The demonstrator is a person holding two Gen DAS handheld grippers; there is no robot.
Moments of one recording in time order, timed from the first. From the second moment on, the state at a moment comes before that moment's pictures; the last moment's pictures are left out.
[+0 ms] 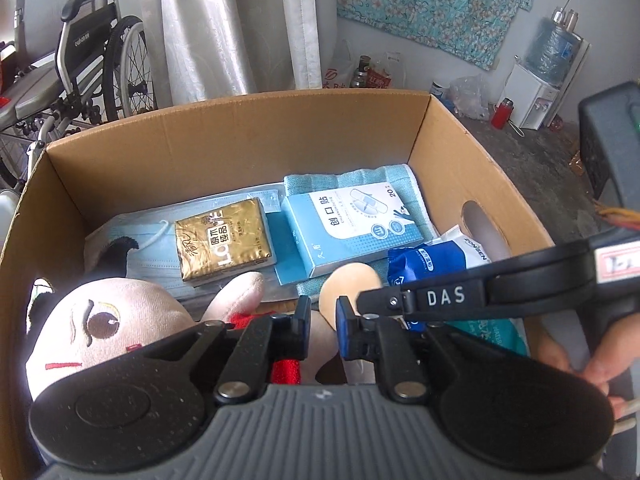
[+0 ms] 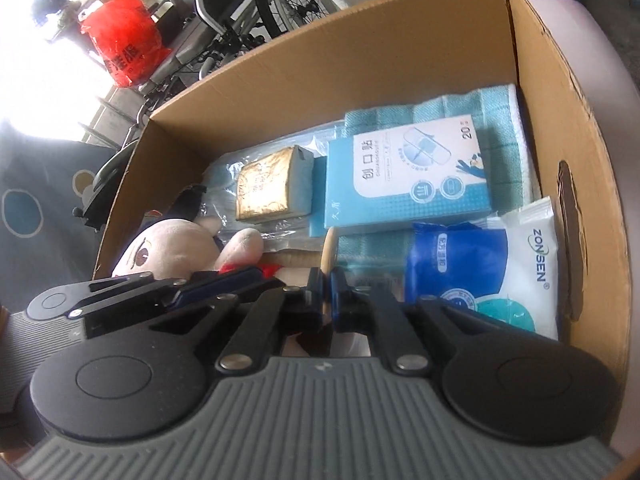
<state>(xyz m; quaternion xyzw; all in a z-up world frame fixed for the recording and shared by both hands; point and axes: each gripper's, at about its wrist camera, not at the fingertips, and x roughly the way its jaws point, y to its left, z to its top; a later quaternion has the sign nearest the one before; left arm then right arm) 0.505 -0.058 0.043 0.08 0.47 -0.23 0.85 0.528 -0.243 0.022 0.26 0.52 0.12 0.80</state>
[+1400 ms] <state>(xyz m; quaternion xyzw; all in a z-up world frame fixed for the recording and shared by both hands) 0.254 0.241 -0.009 -0.09 0.46 -0.02 0.88 0.341 0.029 0.021 0.14 0.56 0.32 0.75</state>
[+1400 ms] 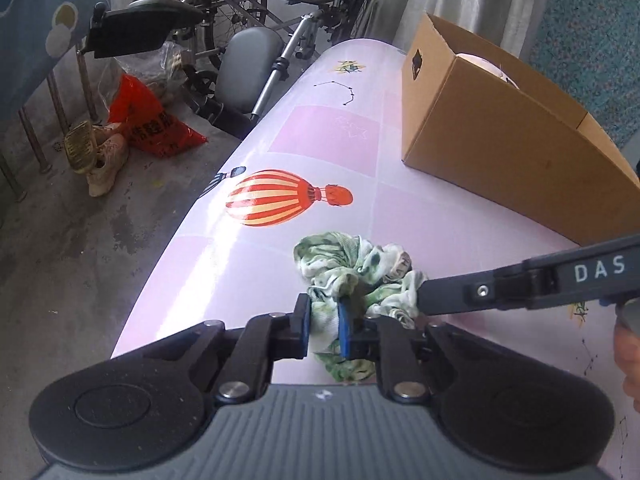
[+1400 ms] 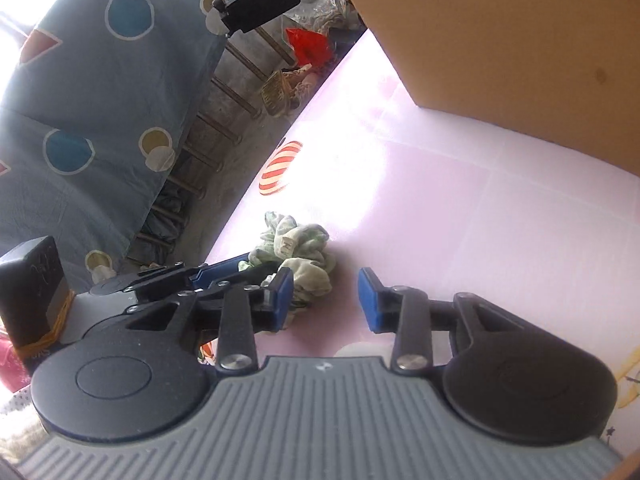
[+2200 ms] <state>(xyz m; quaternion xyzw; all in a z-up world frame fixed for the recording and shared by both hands) 0.254 0.181 0.095 -0.05 0.35 -0.13 0.93 0.335 -0.059 0.044 0.35 0.48 0.34 0.73</state>
